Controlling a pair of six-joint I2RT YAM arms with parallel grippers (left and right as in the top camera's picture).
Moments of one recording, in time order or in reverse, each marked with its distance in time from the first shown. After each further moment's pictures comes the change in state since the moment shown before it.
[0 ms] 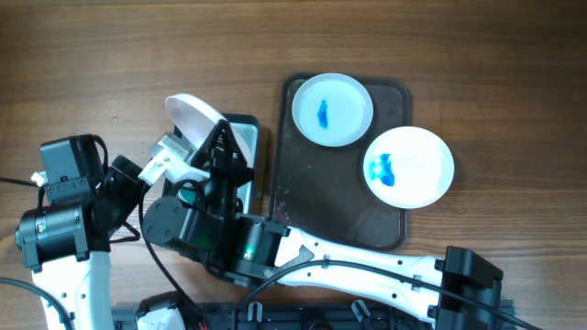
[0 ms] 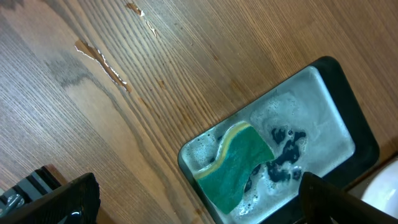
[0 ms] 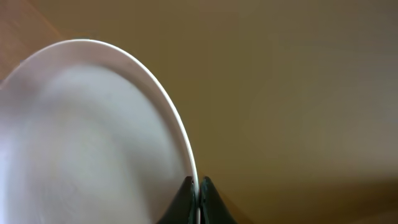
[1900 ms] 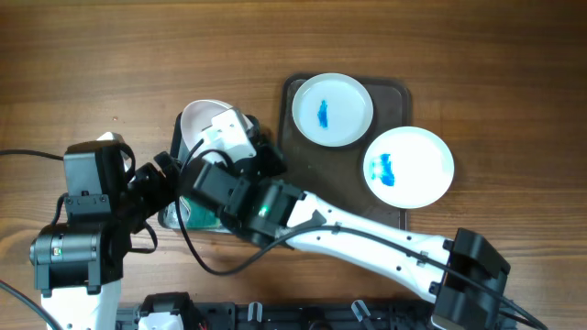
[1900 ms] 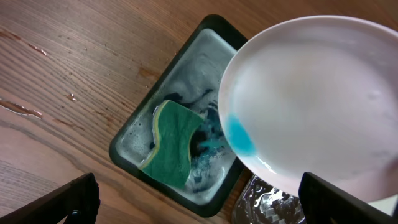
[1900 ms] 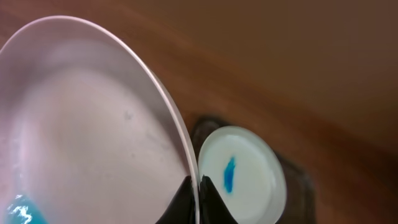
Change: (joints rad) left arm -0.196 -0.093 0.000 0.076 0.159 0.148; right arm -0.147 0.000 -0.002 -0.513 -0.353 0.820
